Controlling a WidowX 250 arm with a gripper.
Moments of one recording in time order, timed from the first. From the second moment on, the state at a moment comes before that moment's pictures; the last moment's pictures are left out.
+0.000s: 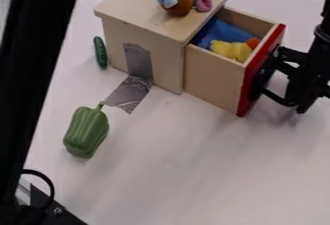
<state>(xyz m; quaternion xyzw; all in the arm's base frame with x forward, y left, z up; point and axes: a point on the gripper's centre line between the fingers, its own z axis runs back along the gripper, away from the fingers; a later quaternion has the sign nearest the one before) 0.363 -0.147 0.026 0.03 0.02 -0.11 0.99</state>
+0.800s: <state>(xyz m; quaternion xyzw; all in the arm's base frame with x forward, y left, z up) 0.370 -0.160 0.088 0.03 -0.06 -0.10 0.99</state>
